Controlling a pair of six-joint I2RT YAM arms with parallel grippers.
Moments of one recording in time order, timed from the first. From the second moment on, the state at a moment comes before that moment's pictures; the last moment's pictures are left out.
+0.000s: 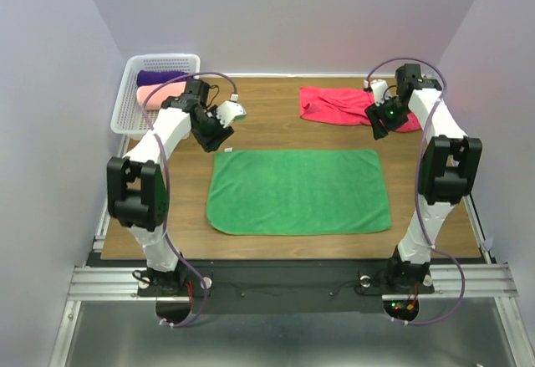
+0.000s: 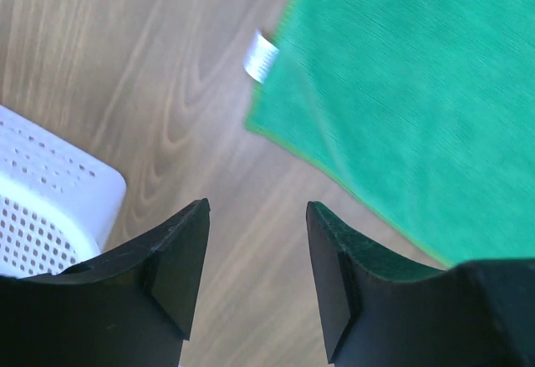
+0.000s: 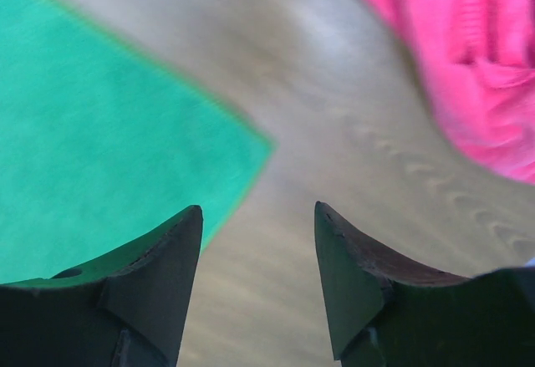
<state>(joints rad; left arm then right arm) -0.22 1.69 1.43 -0.84 0.25 0.80 -0.05 1.94 1.73 -1.01 -0.24 -0.65</state>
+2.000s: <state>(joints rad) -0.17 2.00 1.56 -0.81 0.27 0.75 -0.09 2.11 1.61 -0.82 -0.31 -0.60</state>
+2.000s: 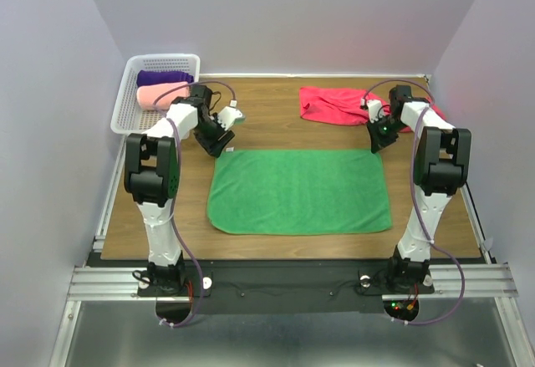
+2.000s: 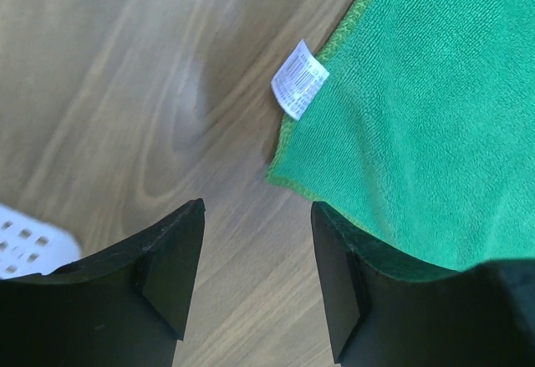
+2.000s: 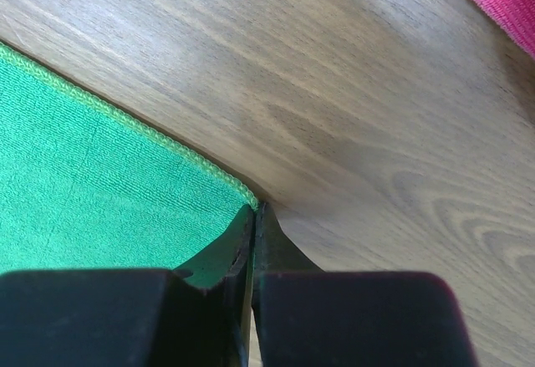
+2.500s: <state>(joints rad) -0.18 2.08 1.57 -0.79 0.27 0.77 -0.09 2.11 1.61 -0.82 -0.32 -0.61</state>
